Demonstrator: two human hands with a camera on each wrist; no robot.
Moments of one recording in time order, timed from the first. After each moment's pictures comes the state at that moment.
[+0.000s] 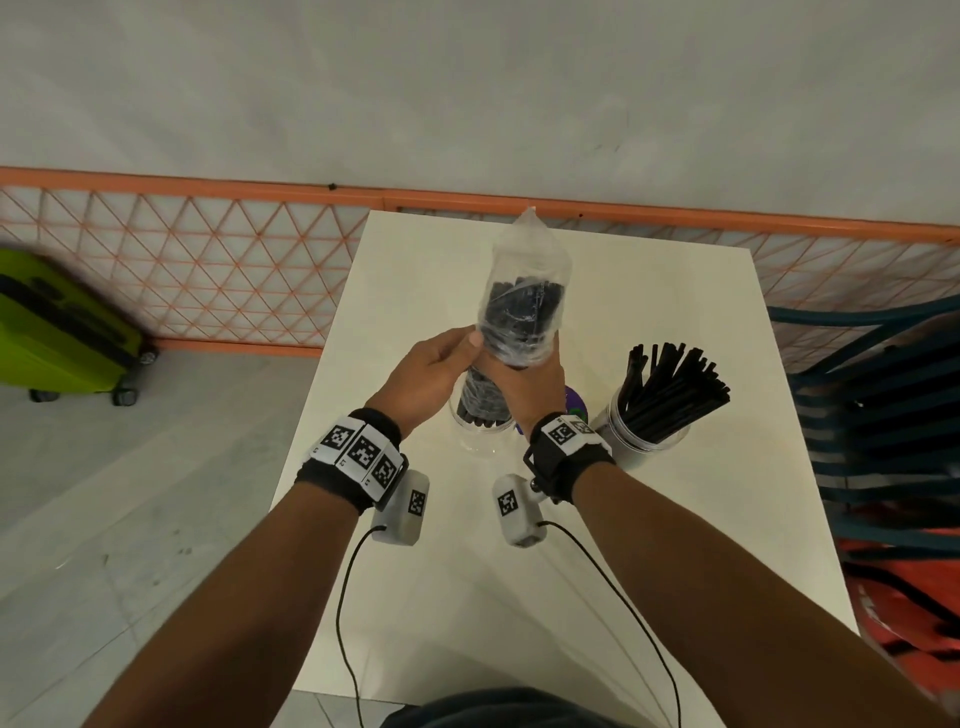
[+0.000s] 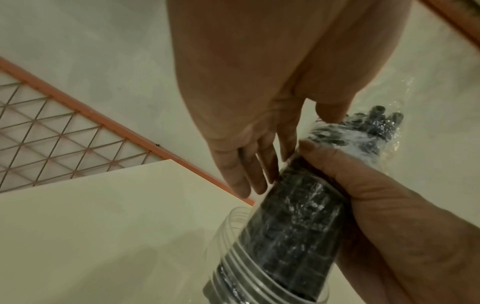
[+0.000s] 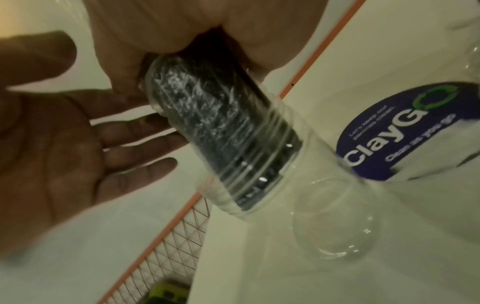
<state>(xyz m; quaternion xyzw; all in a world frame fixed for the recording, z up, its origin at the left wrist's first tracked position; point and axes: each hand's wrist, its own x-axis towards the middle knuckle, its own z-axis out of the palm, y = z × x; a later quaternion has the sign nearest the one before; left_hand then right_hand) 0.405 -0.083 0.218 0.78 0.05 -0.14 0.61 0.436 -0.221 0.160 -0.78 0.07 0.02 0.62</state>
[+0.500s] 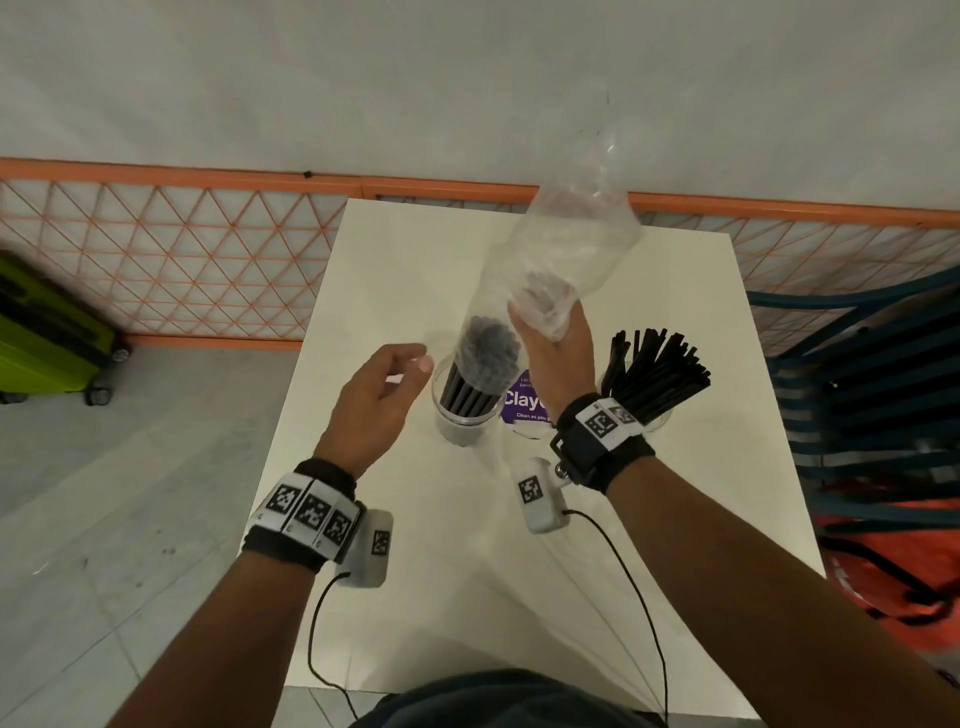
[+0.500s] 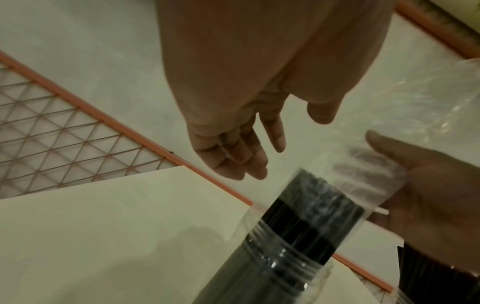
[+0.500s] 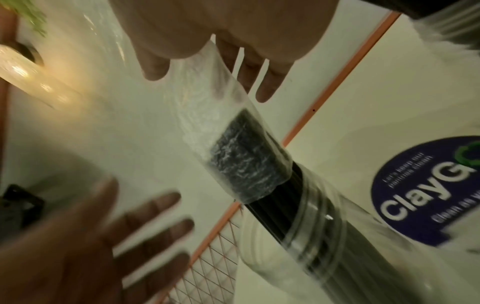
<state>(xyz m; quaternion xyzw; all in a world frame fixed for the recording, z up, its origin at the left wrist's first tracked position) 0.364 -0.059 0.198 0.82 0.10 -0.06 0.56 0.432 -0.258 0.203 -0.74 0.04 -0.03 0.67</state>
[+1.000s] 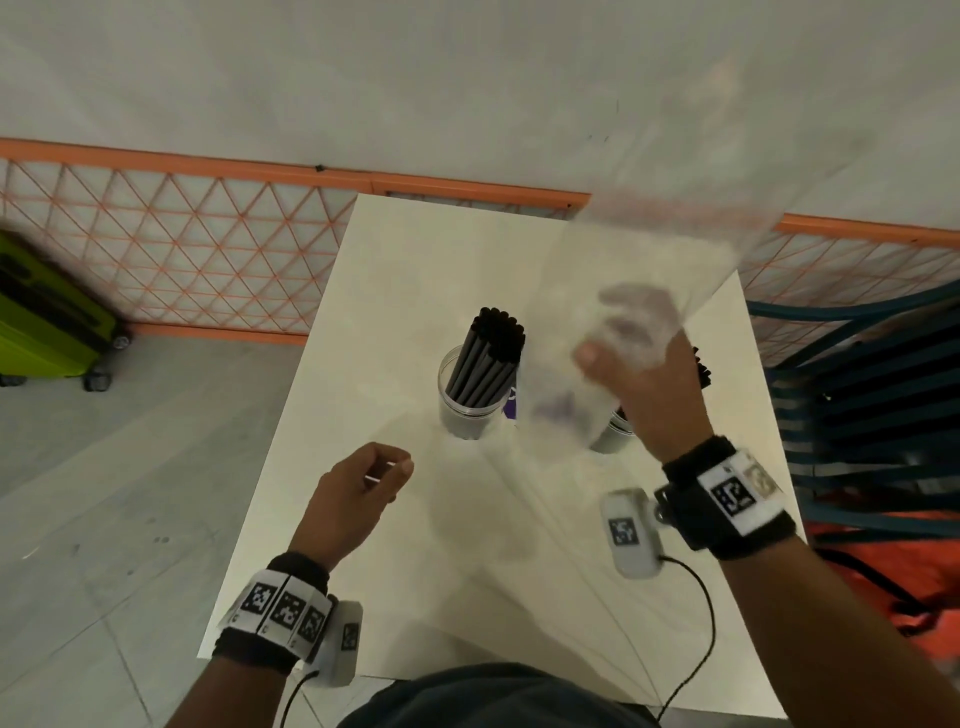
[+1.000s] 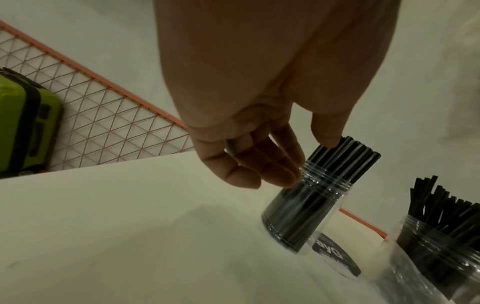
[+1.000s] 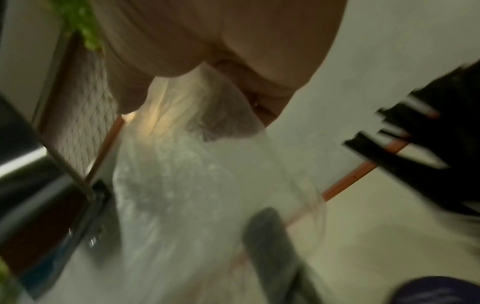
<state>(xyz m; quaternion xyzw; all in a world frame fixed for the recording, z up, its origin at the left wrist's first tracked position) 0.272 -0.037 0.145 0.84 0.16 -0.12 0.51 0.368 -0.316 0.278 -0.78 -0.06 -0.02 0.63</state>
